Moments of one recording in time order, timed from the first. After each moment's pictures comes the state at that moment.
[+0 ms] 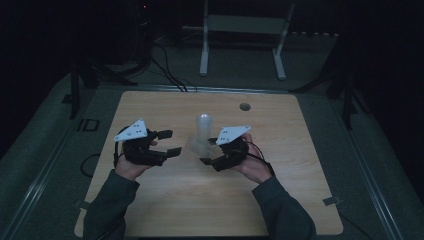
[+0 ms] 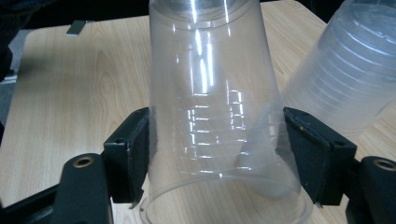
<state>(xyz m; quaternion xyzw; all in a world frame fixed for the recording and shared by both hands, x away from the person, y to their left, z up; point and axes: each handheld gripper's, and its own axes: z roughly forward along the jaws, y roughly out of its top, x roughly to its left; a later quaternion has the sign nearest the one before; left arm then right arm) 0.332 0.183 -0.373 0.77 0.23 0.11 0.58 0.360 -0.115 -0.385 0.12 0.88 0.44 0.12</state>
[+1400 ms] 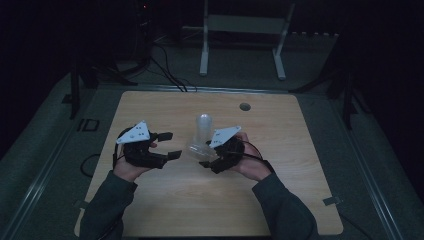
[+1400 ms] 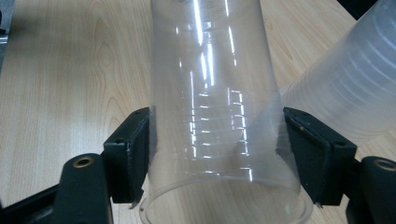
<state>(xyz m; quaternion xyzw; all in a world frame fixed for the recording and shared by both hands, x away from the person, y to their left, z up) 0.326 0.180 -0.370 0.79 0.22 0.12 0.56 0.360 -0.104 -0.385 0.09 0.91 0.38 0.12</state>
